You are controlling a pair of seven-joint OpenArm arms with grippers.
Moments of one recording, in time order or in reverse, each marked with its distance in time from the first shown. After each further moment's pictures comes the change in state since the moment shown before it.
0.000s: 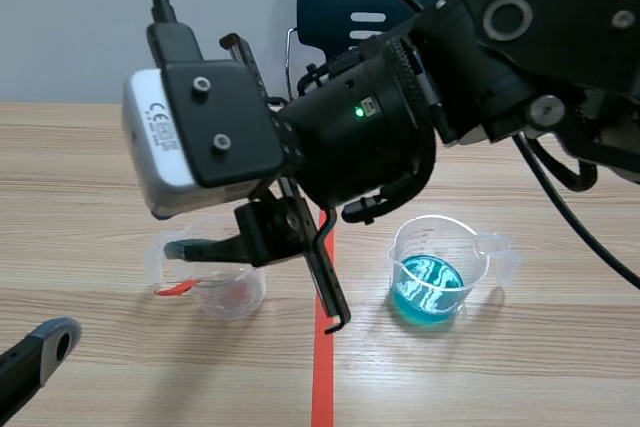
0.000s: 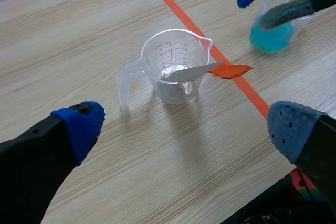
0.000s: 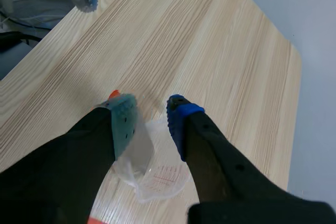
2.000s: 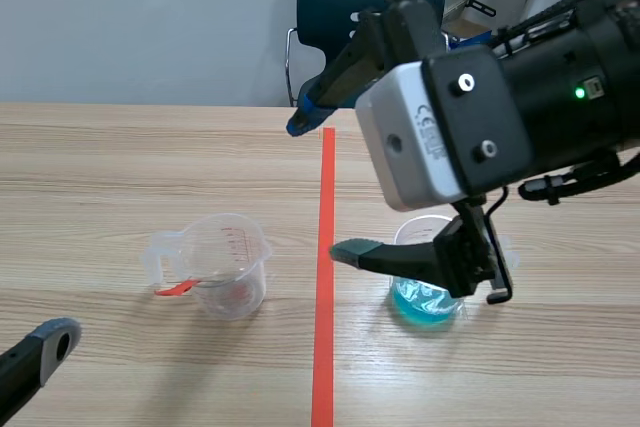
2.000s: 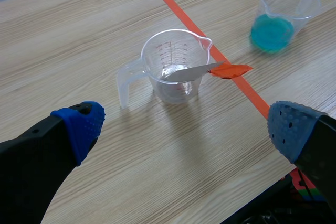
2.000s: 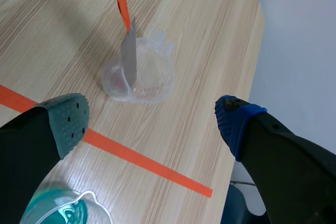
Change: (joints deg) left arm 0.0 0.0 0.0 0.0 0.0 0.0 0.0; right arm 0.3 23.5 0.0 10.1 -9.5 -10.9 11.1
